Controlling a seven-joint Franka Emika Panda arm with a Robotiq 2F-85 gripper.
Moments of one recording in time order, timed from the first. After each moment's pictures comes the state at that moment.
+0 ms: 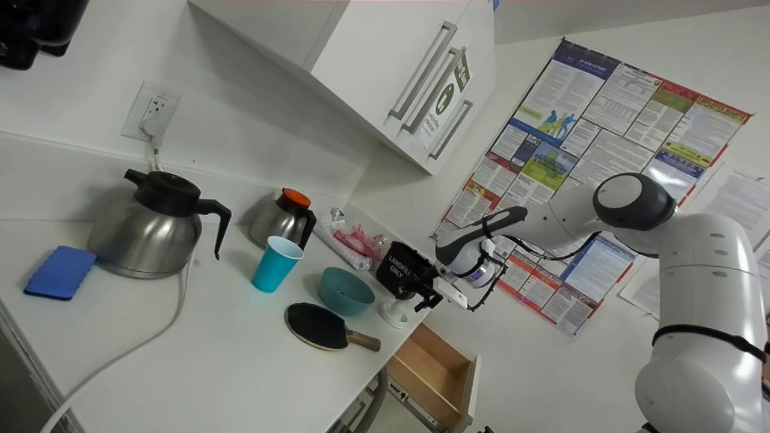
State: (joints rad) arm -0.38 0.57 0.08 -2.05 0.31 2.85 -0.21
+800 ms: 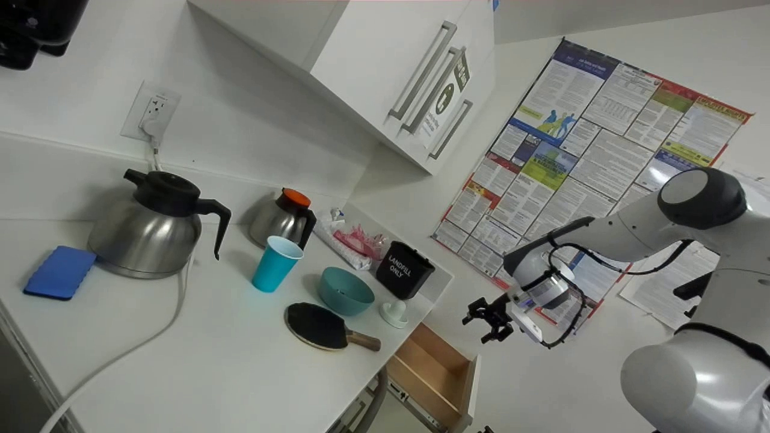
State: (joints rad) arm -0.68 0.28 0.01 -2.33 0.58 2.72 -0.53
